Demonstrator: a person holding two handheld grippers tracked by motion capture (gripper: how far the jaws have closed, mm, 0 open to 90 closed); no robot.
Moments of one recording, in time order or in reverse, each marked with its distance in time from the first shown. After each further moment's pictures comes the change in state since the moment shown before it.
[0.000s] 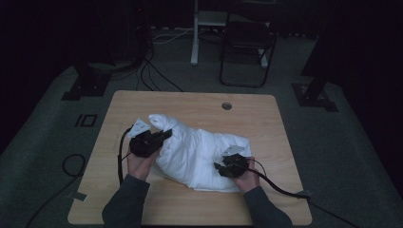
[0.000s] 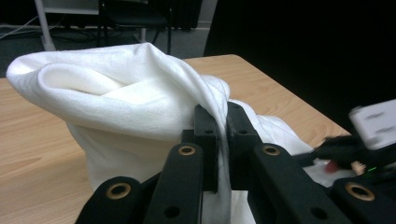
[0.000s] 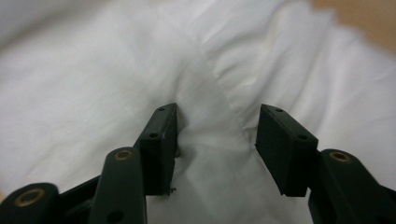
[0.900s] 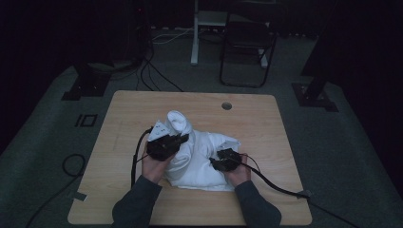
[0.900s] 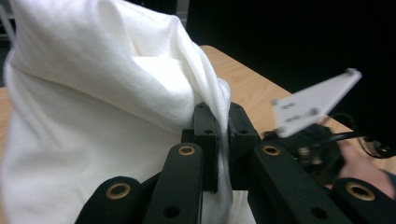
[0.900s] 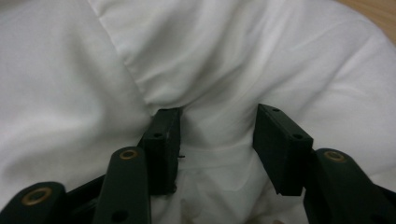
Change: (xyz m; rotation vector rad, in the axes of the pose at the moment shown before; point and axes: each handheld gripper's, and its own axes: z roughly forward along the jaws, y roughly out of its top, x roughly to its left) left arm -0.045 0.004 0.025 0.045 -0.072 0.103; right arm -0.007 0.009 0.037 -0.017 0.010 0.084
